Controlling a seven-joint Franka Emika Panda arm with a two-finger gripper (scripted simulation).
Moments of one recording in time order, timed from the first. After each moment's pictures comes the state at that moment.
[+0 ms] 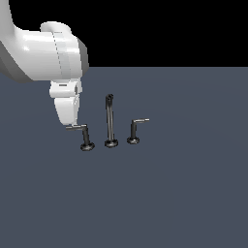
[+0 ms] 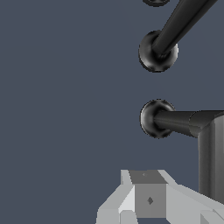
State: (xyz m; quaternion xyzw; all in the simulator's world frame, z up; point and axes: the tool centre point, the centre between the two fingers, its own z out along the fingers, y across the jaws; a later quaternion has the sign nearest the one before) arm 0.015 0.184 0.098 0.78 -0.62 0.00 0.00
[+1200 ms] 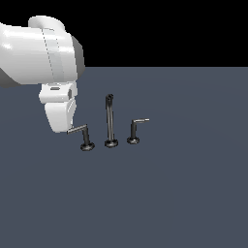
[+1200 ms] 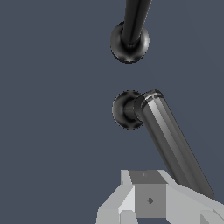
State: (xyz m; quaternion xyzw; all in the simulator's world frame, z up) arm -0.025 0.186 0.098 0.78 -0.63 0.00 -0.01
